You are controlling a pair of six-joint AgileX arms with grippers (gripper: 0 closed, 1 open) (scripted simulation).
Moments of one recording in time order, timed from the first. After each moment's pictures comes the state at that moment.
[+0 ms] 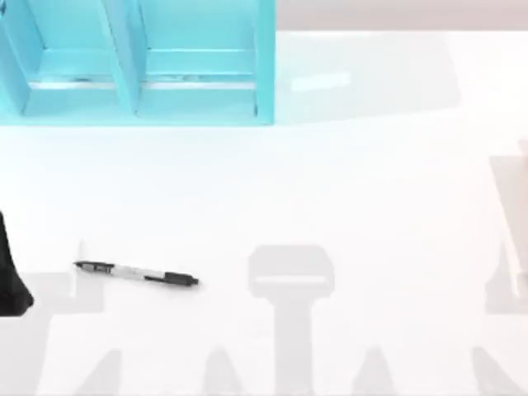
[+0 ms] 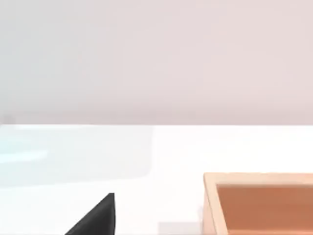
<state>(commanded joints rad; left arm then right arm) 0.00 0.00 0.00 0.00 0.00 0.00 0.00 0.00 0.00 0.00 0.00 0.00</state>
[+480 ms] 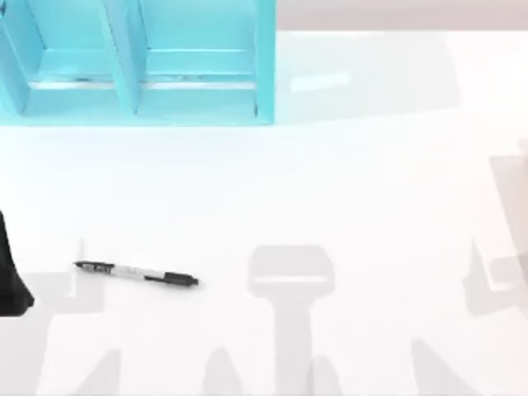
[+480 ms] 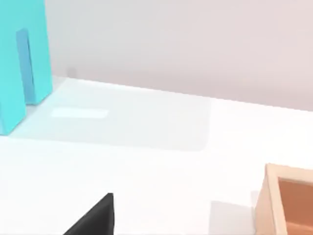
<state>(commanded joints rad) 0.00 0.00 0.00 0.00 0.00 0.00 0.09 0.21 0.18 -0.11 -0.08 -0.08</state>
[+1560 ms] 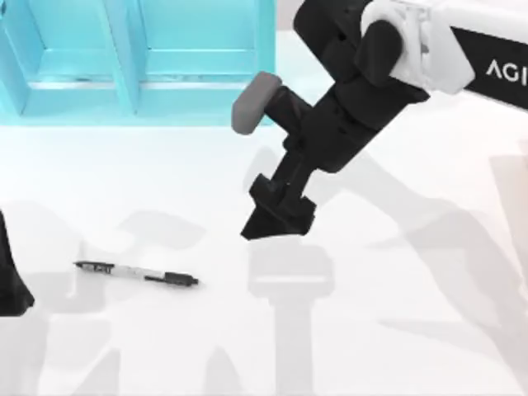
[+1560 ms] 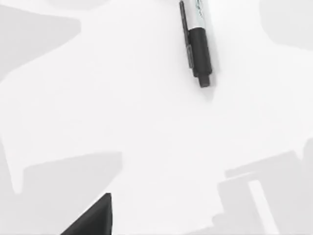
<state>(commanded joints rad) 0.00 0.00 0.00 0.00 0.00 0.00 0.60 2.04 1.67 -0.93 -0.54 -0.48</state>
